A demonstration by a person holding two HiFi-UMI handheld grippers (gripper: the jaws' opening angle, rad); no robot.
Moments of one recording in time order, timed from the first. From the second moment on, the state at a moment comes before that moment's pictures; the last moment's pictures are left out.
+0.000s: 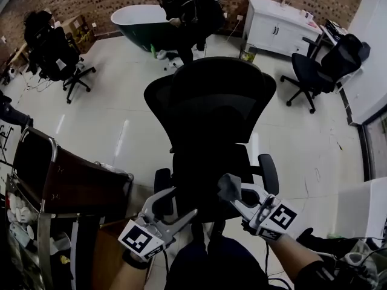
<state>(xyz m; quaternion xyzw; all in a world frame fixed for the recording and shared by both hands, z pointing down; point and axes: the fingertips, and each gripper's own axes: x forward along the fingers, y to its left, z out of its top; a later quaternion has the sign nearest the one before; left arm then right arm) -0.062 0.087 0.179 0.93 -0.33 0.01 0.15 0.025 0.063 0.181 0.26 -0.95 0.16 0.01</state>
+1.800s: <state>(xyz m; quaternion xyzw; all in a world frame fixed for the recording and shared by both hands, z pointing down) -0.093 -0.030 0.491 0.89 -0.39 0.04 0.24 -0.082 -0.147 0.776 0.15 -0.87 0.06 0.47</state>
